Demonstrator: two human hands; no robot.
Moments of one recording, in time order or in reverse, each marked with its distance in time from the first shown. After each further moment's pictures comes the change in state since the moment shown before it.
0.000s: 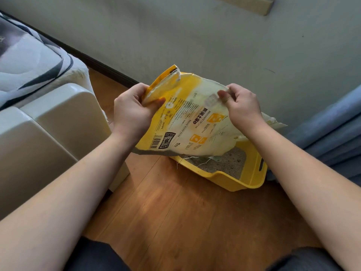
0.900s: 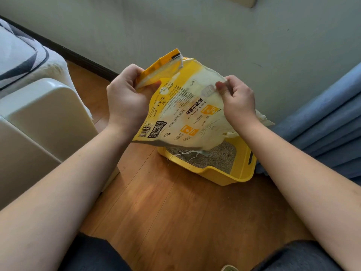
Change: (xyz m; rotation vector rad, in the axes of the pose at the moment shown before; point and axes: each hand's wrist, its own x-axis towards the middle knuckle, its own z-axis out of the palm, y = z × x) left_hand 0.007 0.019 0.022 -0.086 0.087 0.129; right_hand -0.005 0.015 -0.005 0.128 0.122 -0.013
